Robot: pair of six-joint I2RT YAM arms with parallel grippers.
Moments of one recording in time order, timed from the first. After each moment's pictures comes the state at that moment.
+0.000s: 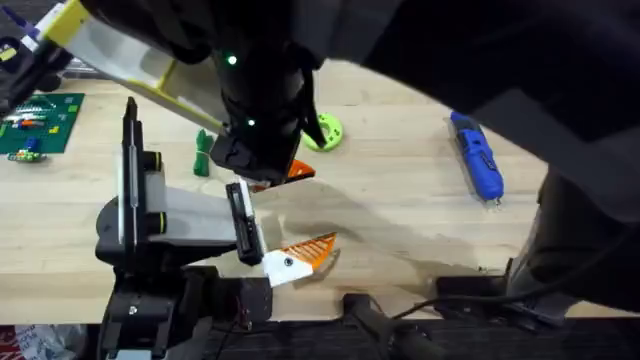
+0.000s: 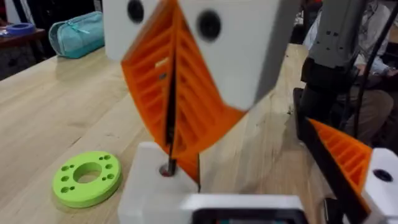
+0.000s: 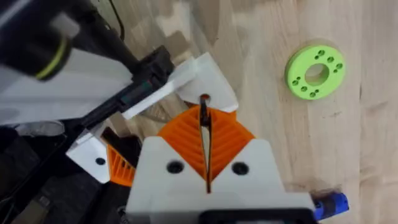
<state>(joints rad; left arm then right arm) -0.01 0.01 0.02 -0.15 1.27 0.09 1.10 2.04 2.28 -1.65 -0.02 -0.14</state>
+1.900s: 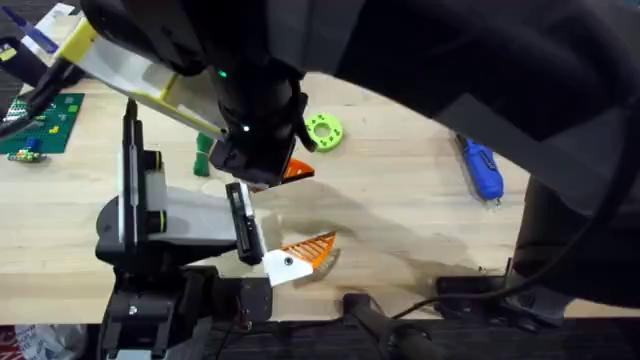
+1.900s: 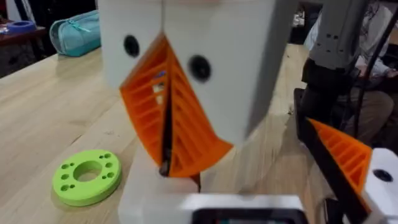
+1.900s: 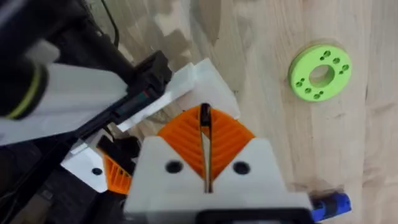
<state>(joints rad) -0.01 0.01 0.02 -0.15 1.26 0.08 1.10 2.07 2.28 -1.64 -0.02 -0.14</state>
